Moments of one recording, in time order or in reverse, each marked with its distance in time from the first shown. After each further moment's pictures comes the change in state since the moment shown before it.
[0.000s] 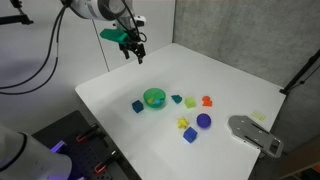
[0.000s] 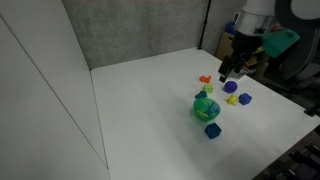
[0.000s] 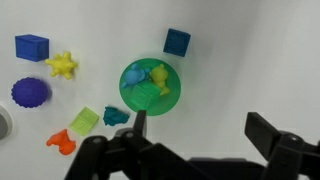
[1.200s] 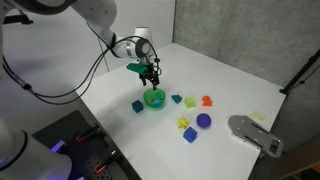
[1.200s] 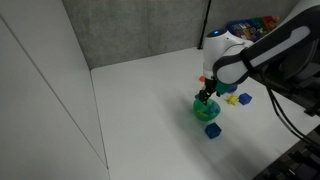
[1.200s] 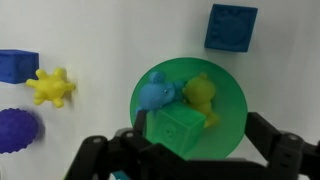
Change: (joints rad) arm 0.113 0.587 -0.167 0.309 -0.183 0.087 0.210
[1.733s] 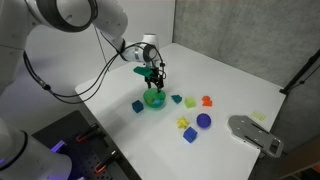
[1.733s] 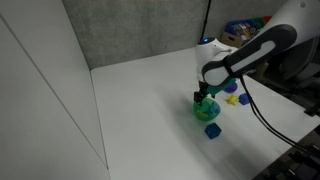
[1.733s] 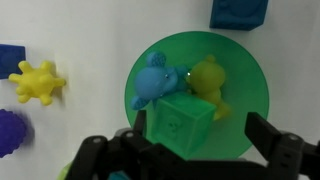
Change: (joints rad) arm -0.001 0.168 -0.018 0.188 0.031 -0.053 0.000
